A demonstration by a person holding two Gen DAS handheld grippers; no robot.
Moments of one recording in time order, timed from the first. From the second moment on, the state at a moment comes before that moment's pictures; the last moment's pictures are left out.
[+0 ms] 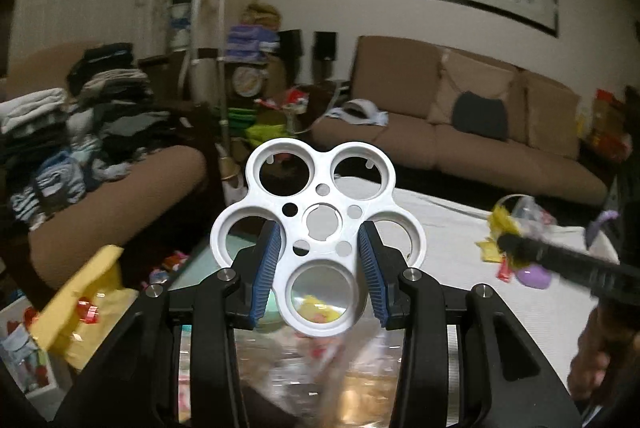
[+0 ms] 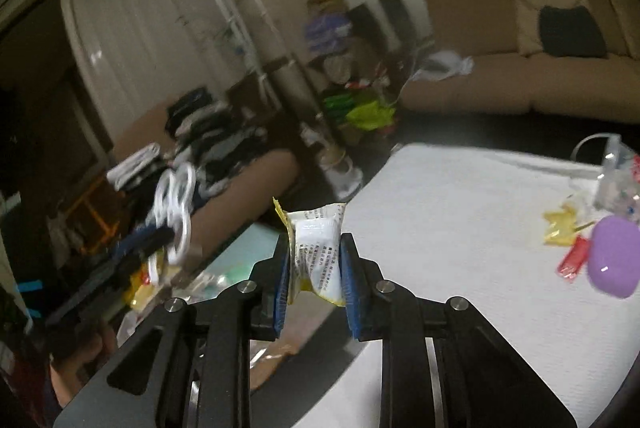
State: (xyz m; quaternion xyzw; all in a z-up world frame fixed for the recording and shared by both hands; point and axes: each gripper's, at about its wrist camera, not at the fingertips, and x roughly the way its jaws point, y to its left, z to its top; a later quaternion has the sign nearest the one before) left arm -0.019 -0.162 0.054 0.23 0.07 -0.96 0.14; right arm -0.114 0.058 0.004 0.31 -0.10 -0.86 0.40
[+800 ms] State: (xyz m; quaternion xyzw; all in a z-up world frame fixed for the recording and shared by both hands) left arm 0.008 -0.251 0.043 0.28 0.12 -0.93 0.22; right arm -0.099 -0.029 -0.006 0.35 -0.10 -0.81 0.46
